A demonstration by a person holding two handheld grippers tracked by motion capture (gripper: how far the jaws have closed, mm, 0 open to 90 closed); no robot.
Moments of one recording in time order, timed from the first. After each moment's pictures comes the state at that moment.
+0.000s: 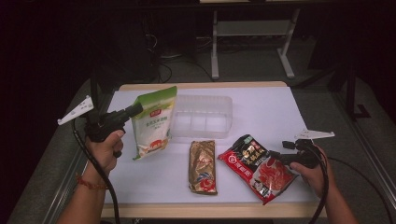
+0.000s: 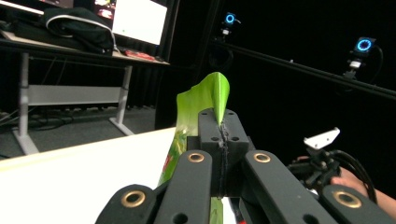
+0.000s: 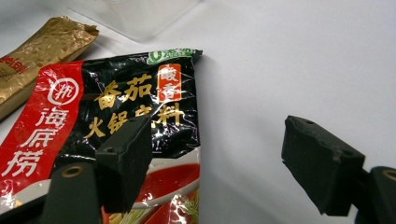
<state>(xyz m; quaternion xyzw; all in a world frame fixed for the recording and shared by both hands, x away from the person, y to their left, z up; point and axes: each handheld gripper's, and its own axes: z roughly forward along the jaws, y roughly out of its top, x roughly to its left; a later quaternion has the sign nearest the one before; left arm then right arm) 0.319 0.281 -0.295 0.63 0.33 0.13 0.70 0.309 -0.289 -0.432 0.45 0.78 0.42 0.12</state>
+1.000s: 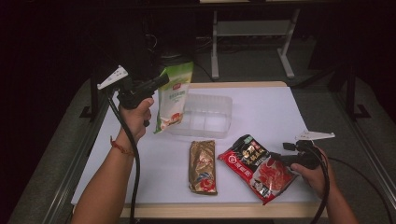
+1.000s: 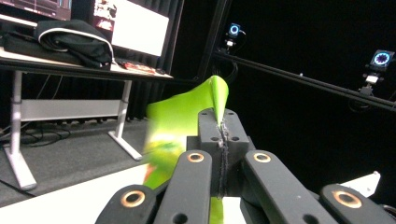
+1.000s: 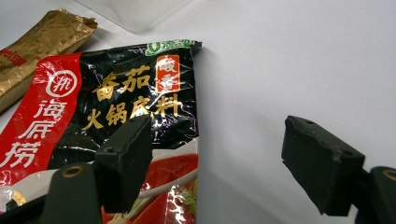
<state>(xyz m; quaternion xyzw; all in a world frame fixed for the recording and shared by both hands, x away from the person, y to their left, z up) 0.392 0.218 -0.276 0.63 0.32 0.14 0.70 0.308 -0.292 -0.435 0.46 0.78 0.42 0.12</state>
